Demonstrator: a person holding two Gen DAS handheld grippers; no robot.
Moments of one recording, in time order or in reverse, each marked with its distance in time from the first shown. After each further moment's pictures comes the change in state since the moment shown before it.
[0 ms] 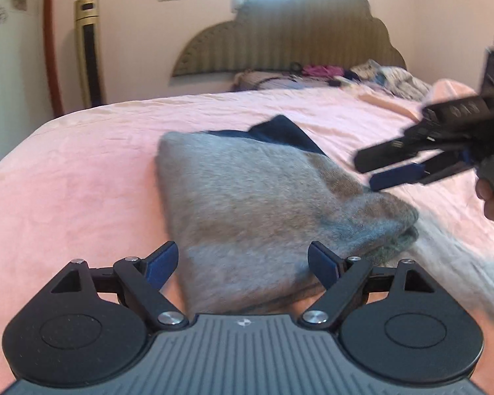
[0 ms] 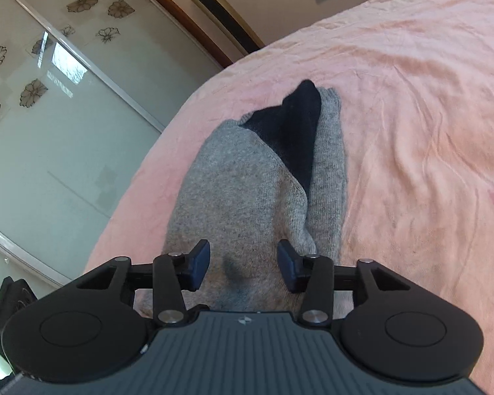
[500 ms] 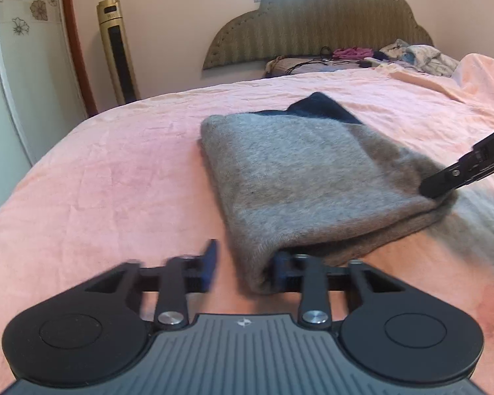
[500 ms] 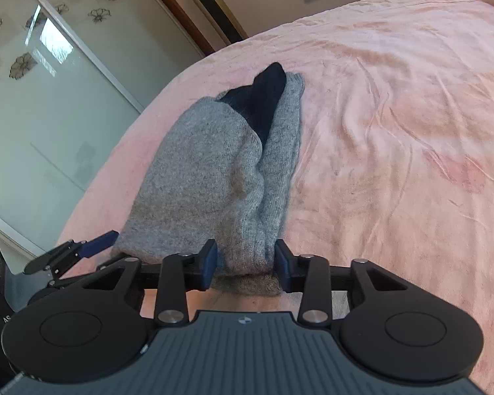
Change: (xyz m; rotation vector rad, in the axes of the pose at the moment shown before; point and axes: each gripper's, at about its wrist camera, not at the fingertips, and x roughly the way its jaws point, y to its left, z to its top) left arm 0.001 0.007 -0.017 0.057 0.047 0.166; right arm -0.011 -0.010 -0.033 -0.058 0.090 -0.112
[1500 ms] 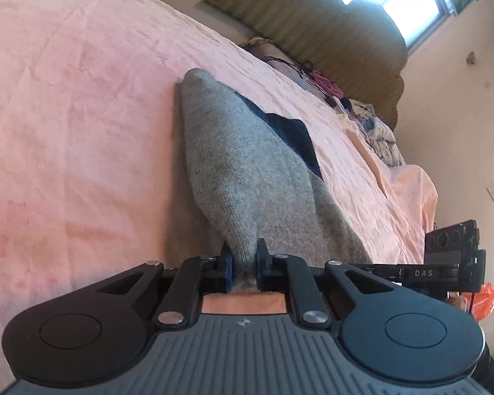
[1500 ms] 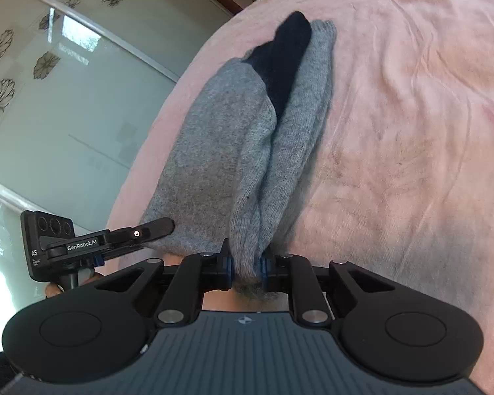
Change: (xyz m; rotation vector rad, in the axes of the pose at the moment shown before) left arm 0.005 0.068 0.005 -0.558 0.183 -0.505; right arm 0.011 -0.016 0.007 0.076 0.150 0.261
